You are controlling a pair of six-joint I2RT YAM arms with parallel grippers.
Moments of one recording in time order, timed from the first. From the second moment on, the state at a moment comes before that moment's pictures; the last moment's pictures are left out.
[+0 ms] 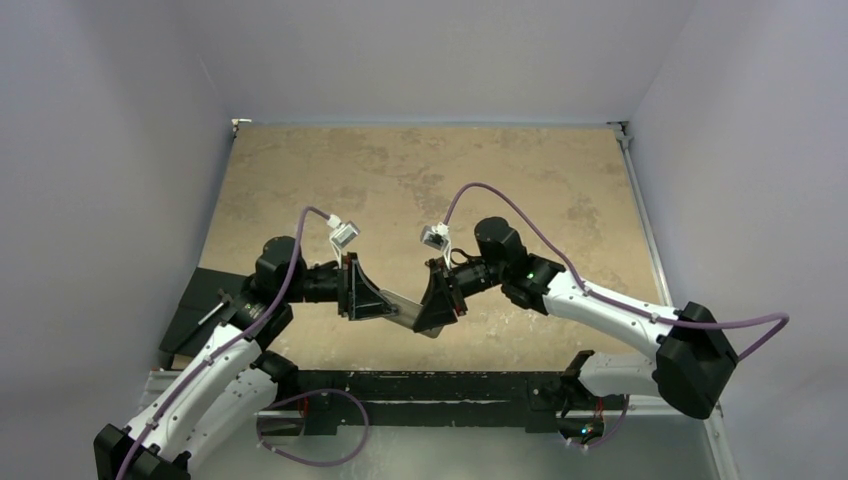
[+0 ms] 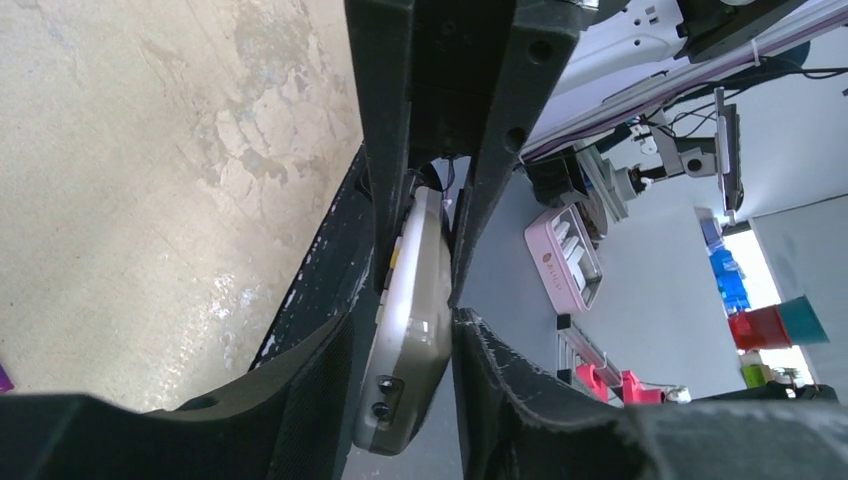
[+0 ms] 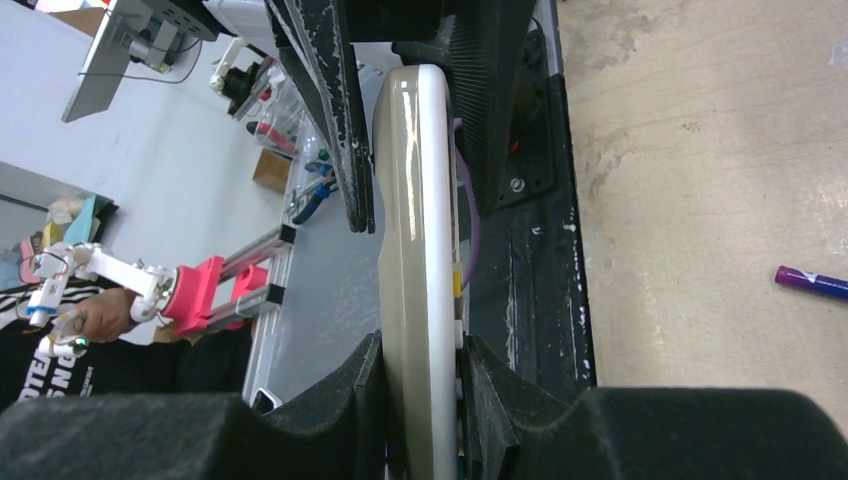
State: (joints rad) left arm -0.47 0.69 0.54 -0.11 0.95 -0.68; right arm 0.83 1.23 0.77 0.08 -0.98 0.48
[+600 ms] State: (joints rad) left arm -0.47 0.67 0.50 0.03 1.01 -0.76; right arm 0.81 1.25 0.75 0.15 -1.05 0.54
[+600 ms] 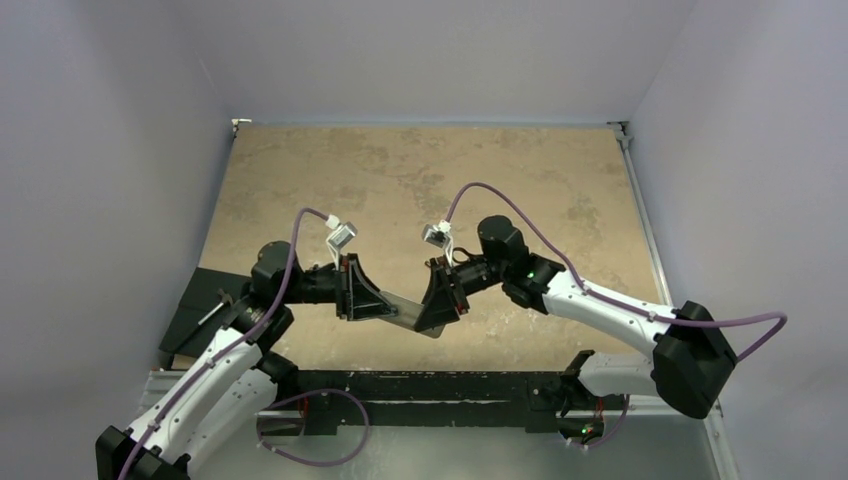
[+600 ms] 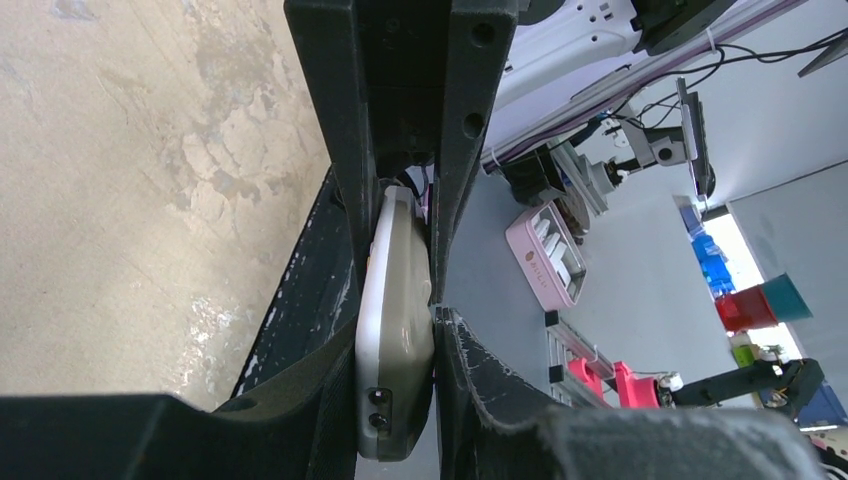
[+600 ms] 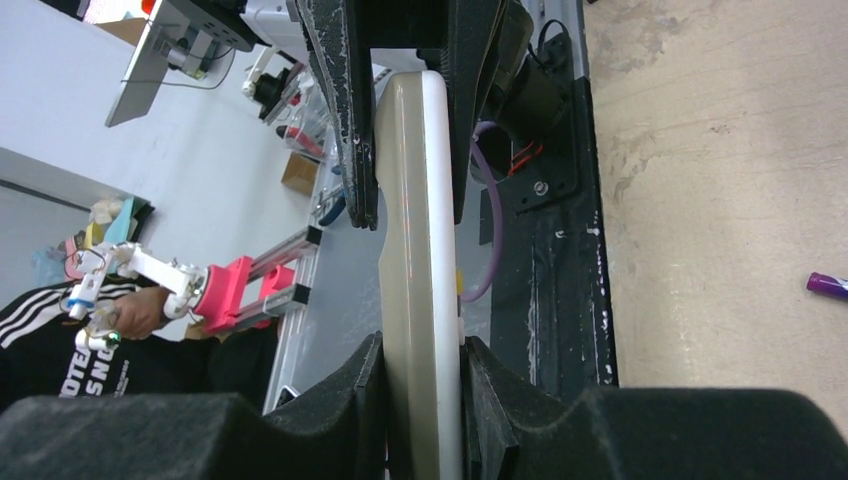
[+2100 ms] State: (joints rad) left arm -0.47 0.44 0.47 -0.06 0.57 -0.96; right arm 0.71 0.80 0.62 0.02 -0.66 0.69
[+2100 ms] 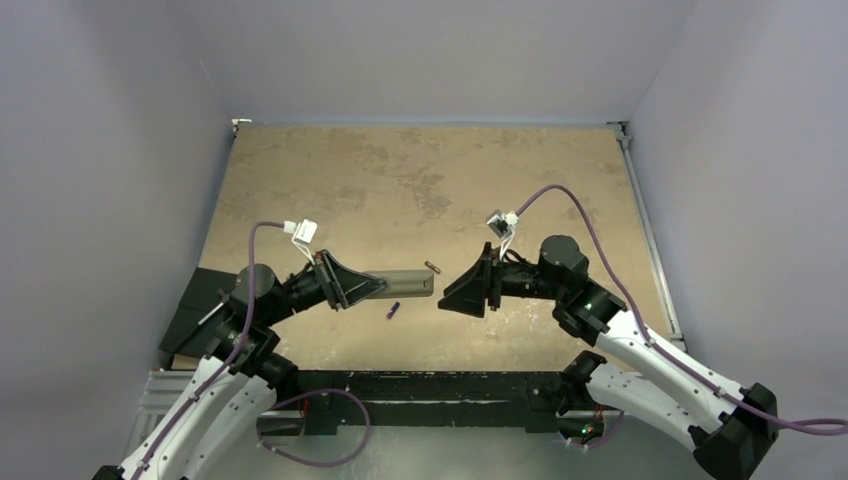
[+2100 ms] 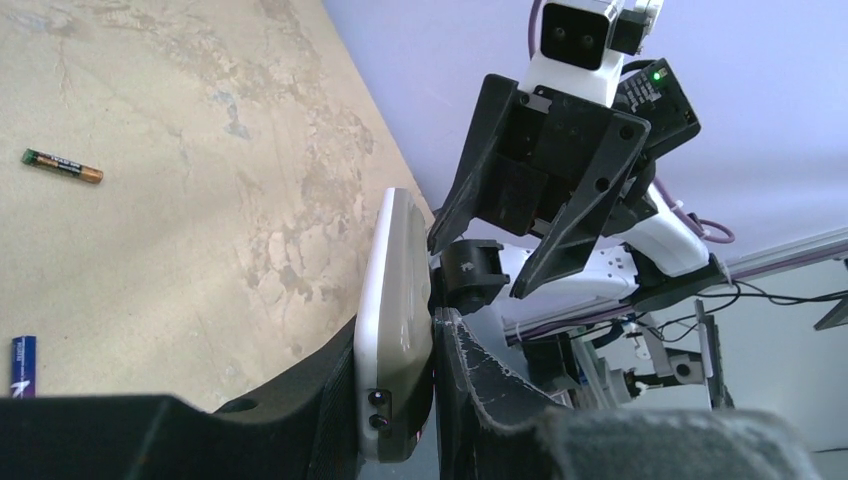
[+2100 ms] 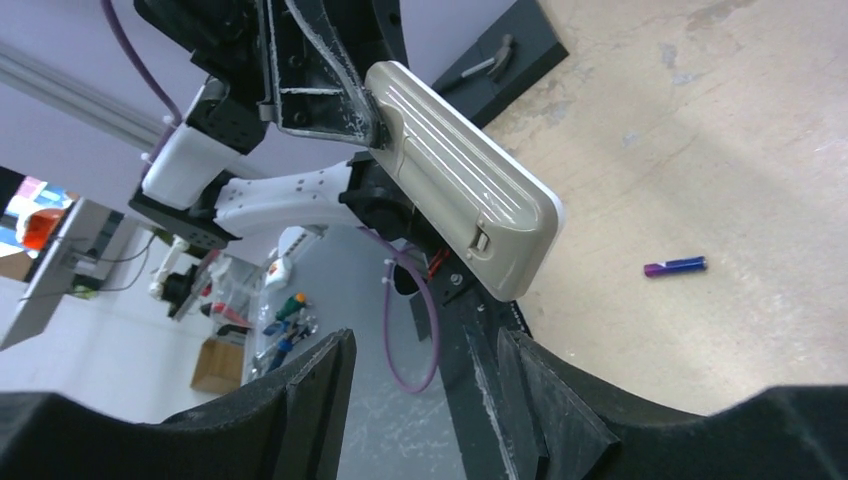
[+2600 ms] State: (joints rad) left arm -0.47 0.44 0.44 0.00 0.56 -1.04; right arm 0.71 0.82 0.57 0.26 -0.67 0.83
